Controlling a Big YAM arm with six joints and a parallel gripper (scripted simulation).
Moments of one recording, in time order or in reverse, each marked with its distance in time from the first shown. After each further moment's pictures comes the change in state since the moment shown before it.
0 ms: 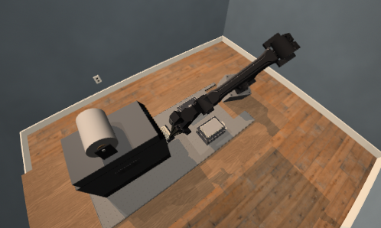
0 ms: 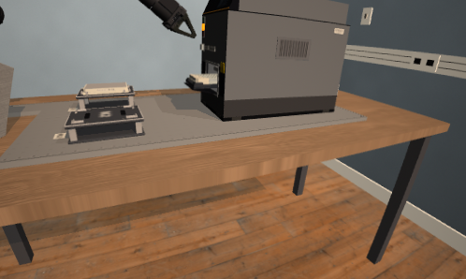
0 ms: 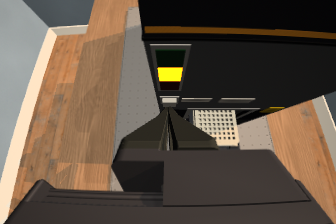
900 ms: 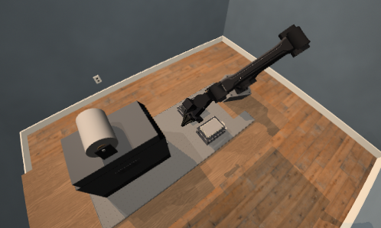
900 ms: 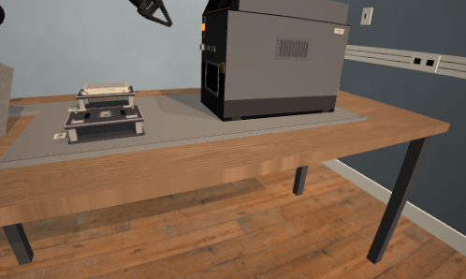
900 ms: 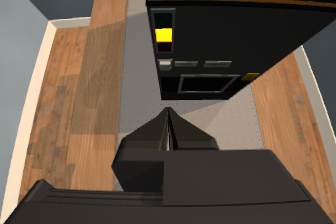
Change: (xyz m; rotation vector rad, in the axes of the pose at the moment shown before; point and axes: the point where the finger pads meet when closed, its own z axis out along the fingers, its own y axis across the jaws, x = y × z) arm 0.023 -0.006 -0.080 0.007 0.037 0.008
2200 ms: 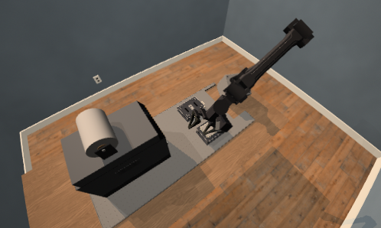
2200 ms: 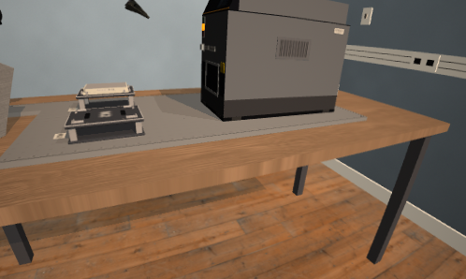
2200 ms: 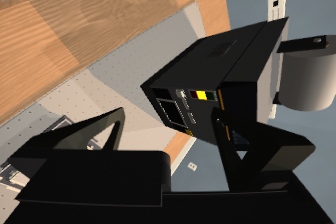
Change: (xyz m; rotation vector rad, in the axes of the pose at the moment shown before) arm -0.026 0.085 -0.055 -0.007 0.066 -1.159
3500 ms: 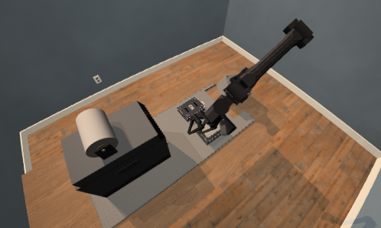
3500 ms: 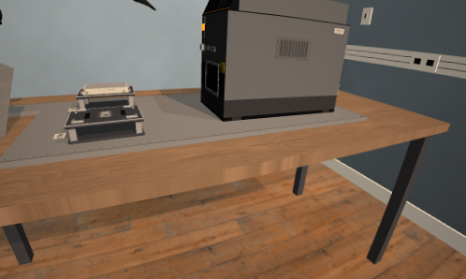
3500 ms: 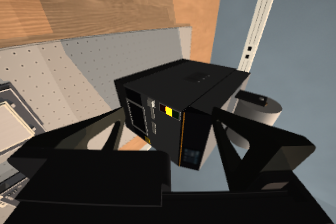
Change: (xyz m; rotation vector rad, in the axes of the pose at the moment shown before) arm -0.030 -0.028 -0.004 0.045 -0.039 -0.413
